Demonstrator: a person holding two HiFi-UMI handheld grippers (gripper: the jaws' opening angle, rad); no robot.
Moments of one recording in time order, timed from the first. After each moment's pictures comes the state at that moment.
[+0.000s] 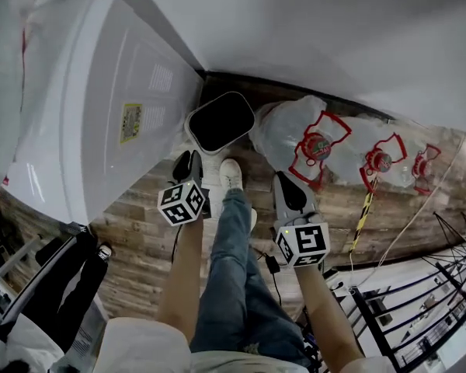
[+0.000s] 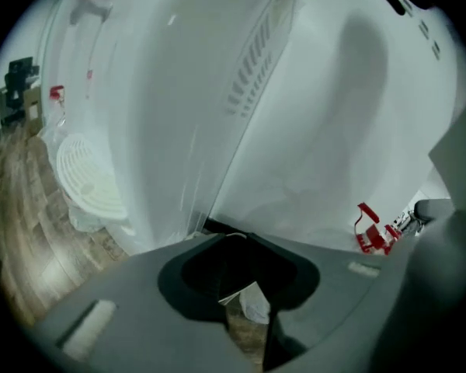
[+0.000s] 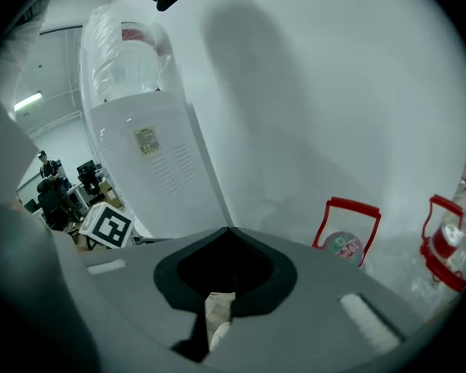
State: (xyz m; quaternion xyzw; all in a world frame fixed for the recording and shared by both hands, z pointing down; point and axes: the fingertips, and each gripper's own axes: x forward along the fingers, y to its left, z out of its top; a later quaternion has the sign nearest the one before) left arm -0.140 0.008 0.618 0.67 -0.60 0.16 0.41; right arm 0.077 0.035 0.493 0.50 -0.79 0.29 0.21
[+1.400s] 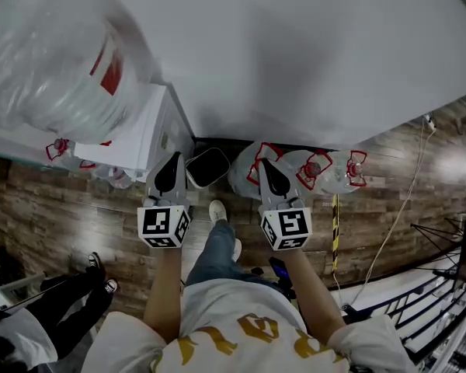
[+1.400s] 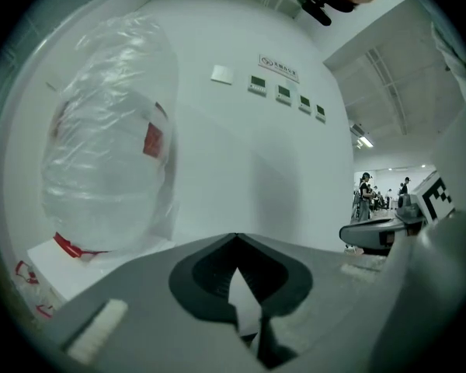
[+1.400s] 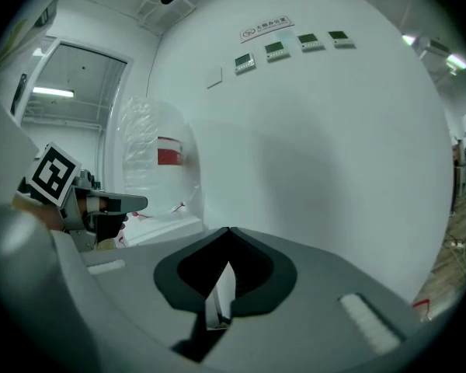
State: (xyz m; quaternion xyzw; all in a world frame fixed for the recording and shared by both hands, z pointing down) left arm -0.078 -0.001 0.127 0.83 -0.55 0.05 0.09; right arm 0.112 0.029 0.149 0.56 -0.82 0.10 0.08
